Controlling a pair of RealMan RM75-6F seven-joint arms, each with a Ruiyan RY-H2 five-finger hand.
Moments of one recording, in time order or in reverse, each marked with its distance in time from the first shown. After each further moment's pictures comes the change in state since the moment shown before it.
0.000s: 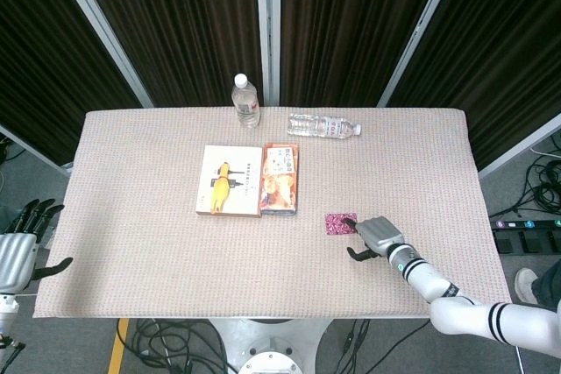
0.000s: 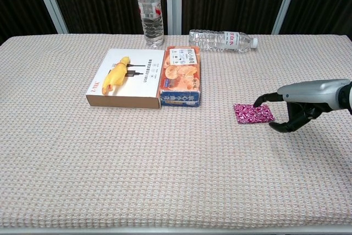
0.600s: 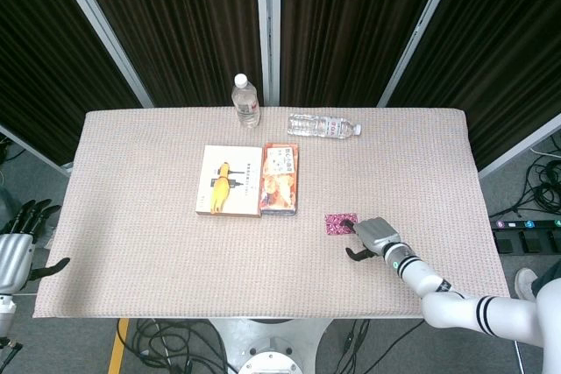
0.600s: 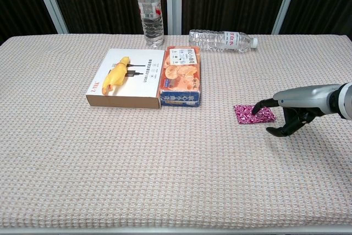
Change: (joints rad) left arm 0.003 -0.003 -0.002 0.019 -0.008 -0.003 -0.021; right arm 0.058 -0.042 -0.051 0.048 0.075 0.001 -0.007
